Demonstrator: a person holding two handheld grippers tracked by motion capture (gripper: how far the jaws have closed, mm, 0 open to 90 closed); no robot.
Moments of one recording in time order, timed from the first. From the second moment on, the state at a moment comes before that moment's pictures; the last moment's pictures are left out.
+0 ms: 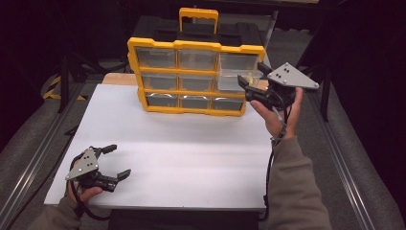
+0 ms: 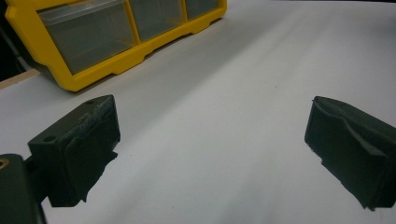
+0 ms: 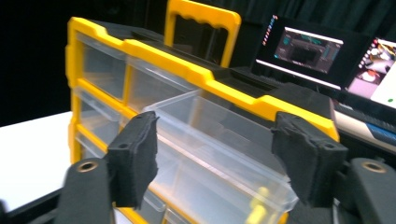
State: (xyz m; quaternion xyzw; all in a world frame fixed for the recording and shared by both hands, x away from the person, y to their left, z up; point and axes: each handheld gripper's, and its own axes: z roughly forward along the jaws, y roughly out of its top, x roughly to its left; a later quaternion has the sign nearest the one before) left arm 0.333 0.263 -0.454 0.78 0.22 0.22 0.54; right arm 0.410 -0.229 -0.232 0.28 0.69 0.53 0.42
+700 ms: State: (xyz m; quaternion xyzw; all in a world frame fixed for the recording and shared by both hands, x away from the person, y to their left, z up) left arm 0.335 0.261 -0.456 0.78 0.22 0.21 0.54; right arm 0.355 -0.223 -0.314 0.25 0.70 0.52 0.43
